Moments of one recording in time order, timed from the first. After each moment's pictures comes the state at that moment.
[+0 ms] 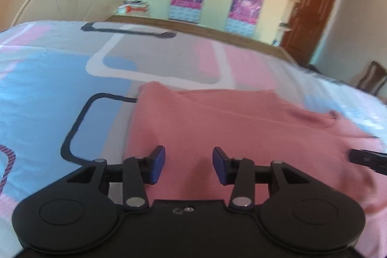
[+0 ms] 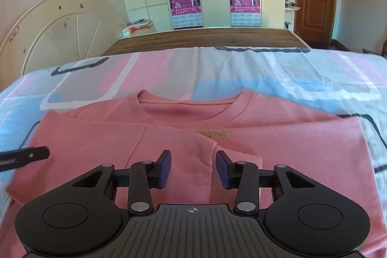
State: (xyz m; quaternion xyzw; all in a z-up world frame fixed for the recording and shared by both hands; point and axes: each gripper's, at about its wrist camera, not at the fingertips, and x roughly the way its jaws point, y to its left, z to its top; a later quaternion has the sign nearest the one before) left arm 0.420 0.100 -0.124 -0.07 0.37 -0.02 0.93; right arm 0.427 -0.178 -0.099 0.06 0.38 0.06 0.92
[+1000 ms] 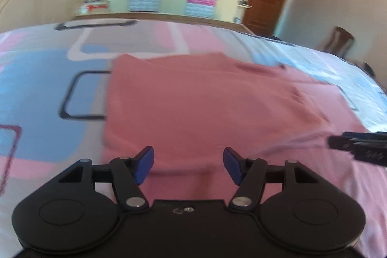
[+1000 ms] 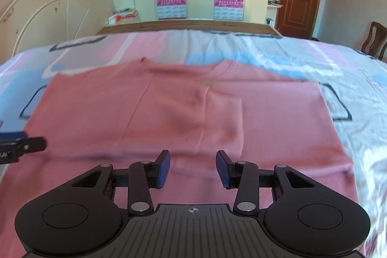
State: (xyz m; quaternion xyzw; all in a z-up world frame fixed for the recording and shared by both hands) left arm 0.319 0.086 -0.104 -0.02 0.39 -0.14 0.91; right arm 0.331 -0.157 -0.090 0.03 0.40 0.01 0.92
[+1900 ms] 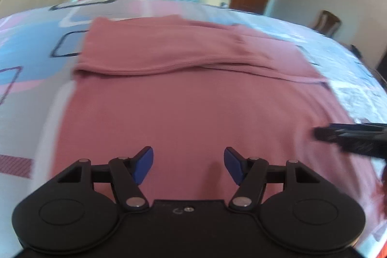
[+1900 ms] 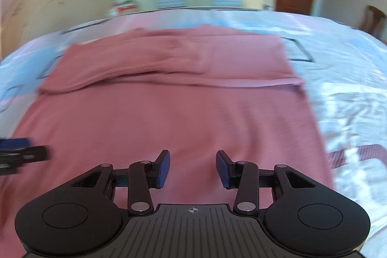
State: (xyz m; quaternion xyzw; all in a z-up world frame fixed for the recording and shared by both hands) left arm 0.188 0.028 -0.107 -0.01 0.41 -0.16 0.90; right arm 0.205 -0.190 -0.095 0.05 0.42 0.04 0.91
